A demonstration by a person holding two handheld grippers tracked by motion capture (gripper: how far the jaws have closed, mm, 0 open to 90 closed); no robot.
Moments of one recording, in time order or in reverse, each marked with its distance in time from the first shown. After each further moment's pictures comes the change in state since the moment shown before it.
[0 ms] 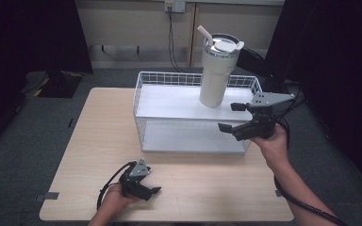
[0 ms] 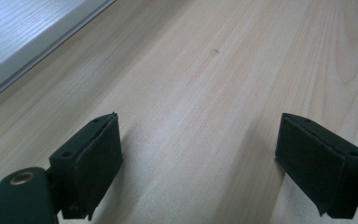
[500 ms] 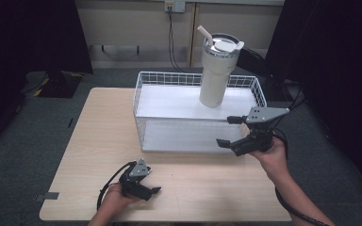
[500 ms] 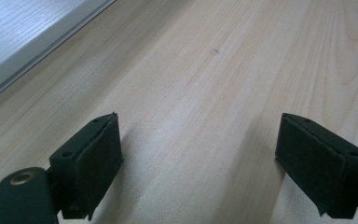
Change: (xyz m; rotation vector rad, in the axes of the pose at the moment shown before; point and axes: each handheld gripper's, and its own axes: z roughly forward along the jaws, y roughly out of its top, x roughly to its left) left arm 0.000 0.000 0.000 0.005 0.000 0.006; right arm 0.019 -0.025 0.002 0.028 0.064 -0.036
